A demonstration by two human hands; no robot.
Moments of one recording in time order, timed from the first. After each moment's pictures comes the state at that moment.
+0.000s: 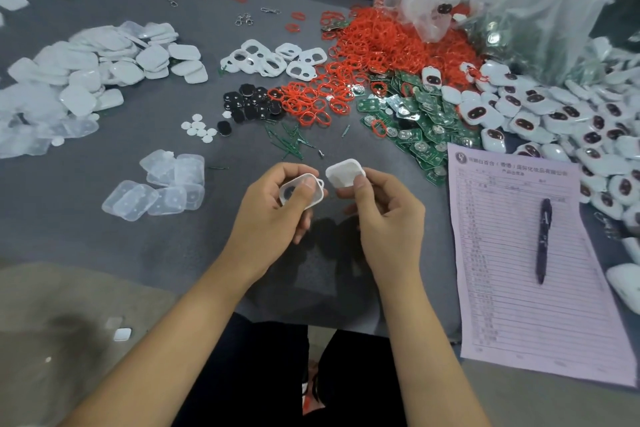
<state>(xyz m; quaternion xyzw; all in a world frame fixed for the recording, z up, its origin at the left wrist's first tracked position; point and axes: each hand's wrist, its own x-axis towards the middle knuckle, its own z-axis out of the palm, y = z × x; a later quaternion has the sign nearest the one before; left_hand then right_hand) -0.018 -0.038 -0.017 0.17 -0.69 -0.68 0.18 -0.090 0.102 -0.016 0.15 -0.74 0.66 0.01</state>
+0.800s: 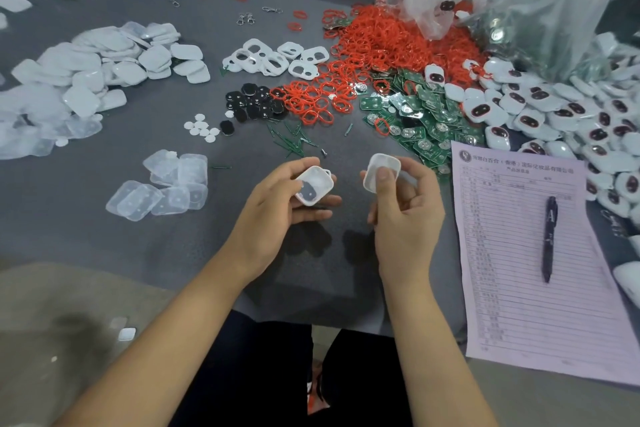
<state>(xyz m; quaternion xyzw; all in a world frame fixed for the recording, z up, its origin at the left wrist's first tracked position) -0.025 -0.044 -0.013 0.17 -0.53 -0.82 0.10 -0.092 0.102 -0.012 0.09 -0.66 0.75 0.04</state>
